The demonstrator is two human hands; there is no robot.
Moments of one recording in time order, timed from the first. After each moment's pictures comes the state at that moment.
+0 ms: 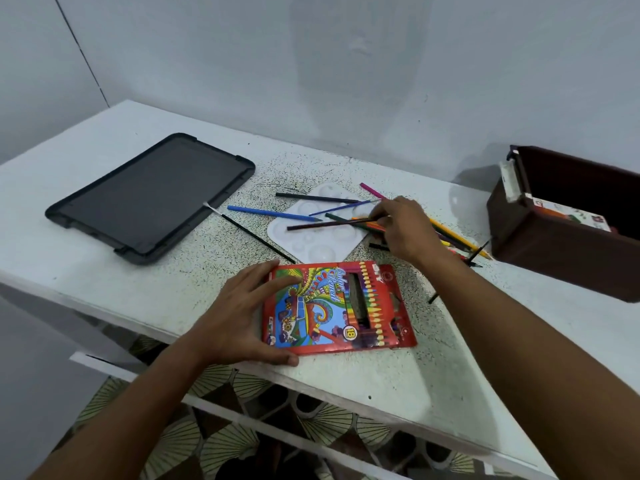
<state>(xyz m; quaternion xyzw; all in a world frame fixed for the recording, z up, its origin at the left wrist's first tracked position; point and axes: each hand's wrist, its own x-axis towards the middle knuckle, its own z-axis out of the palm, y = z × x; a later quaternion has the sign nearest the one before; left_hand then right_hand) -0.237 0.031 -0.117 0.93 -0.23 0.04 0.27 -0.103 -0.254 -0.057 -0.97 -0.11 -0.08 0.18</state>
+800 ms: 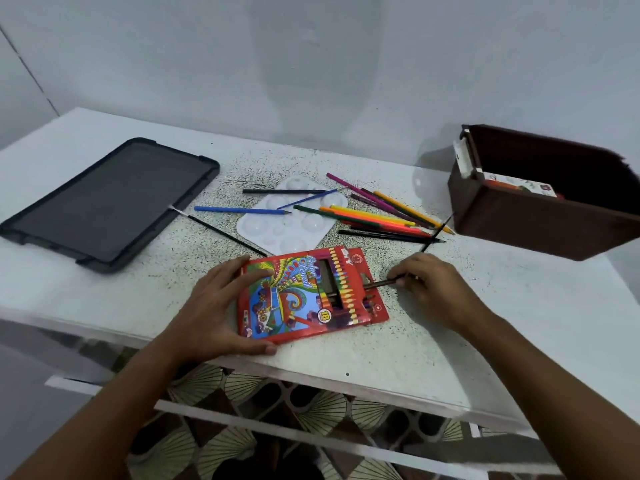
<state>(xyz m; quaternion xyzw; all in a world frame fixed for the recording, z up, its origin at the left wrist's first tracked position) -0.239 0.028 -0.117 0.93 -0.22 0.05 0.28 -0.231 -0.334 -0.077 -0.96 -0.15 -0.05 0.24</state>
